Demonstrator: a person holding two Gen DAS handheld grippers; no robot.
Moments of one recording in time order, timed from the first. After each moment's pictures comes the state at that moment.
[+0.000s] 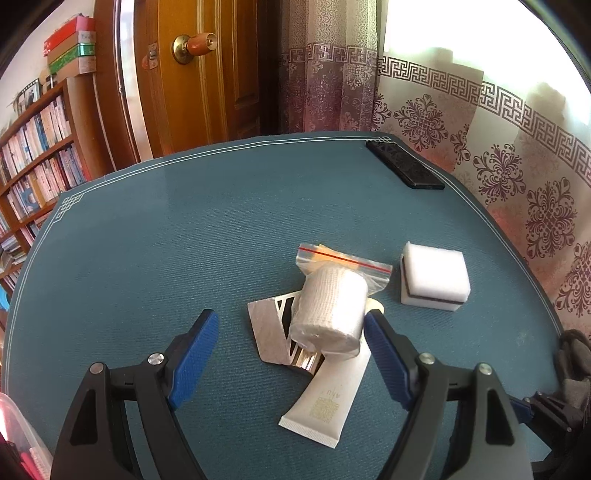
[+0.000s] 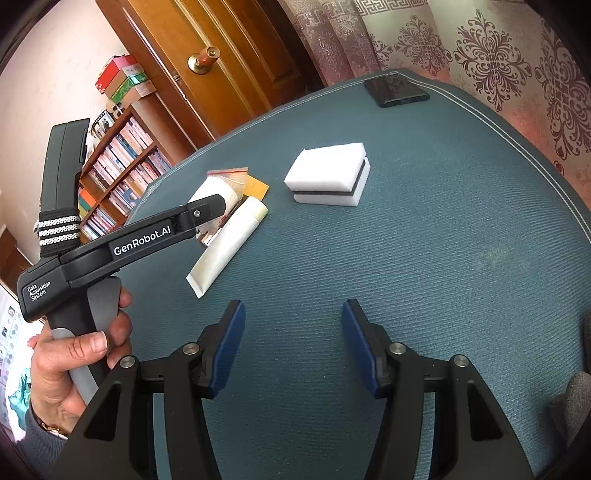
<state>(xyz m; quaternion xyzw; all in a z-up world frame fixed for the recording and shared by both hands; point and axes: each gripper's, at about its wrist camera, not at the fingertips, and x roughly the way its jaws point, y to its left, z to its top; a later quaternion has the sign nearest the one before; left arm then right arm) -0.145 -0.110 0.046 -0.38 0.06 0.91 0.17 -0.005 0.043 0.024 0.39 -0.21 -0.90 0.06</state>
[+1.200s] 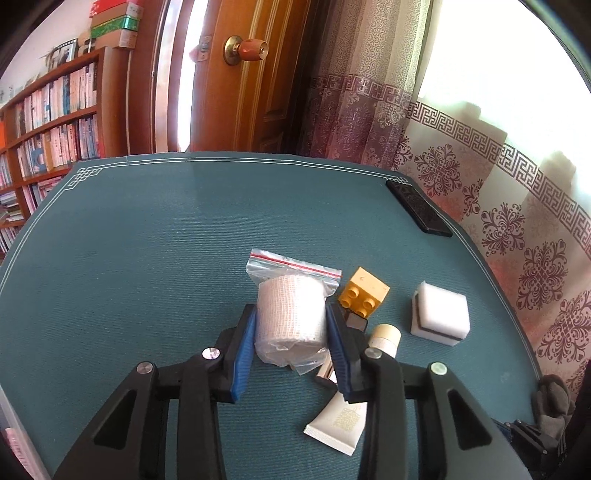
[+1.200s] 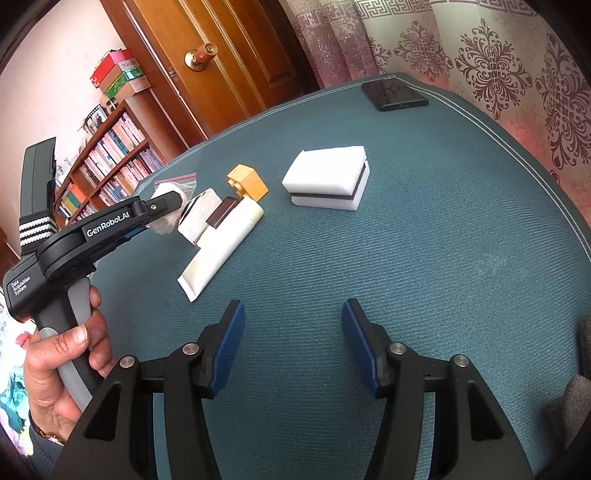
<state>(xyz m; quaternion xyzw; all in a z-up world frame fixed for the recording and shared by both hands) -0.148 -0.154 0.051 -0.36 -0.04 0.92 0.16 -0.013 0.037 0.028 0.39 -0.19 -0.90 0.04</state>
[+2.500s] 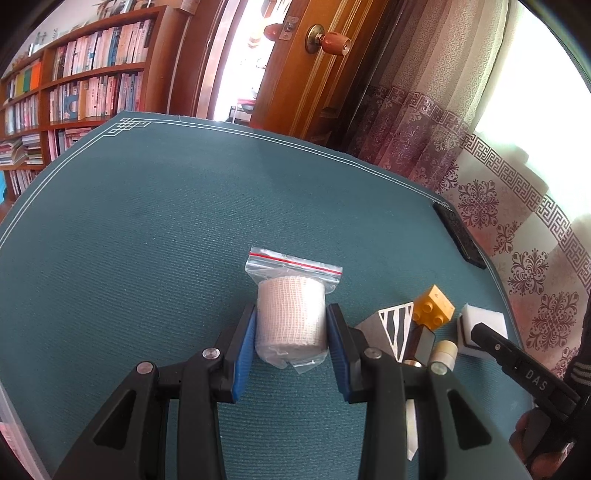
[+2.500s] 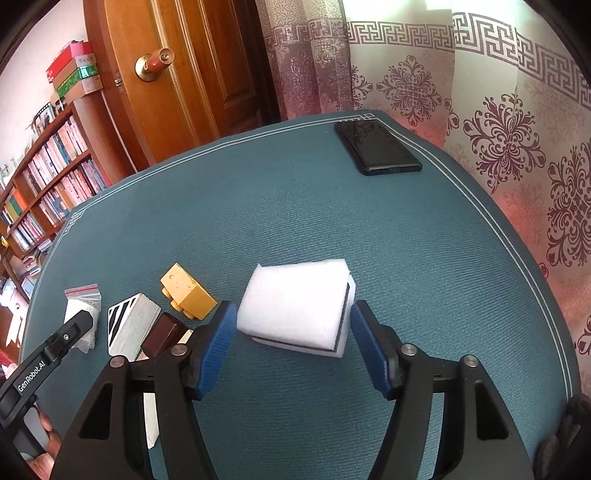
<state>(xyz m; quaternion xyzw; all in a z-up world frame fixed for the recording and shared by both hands) -0.163 -0.207 0.029 -0.38 -0.12 0.91 0.12 -0.113 0.038 0.052 0.39 -0.13 -0.91 -0.08</state>
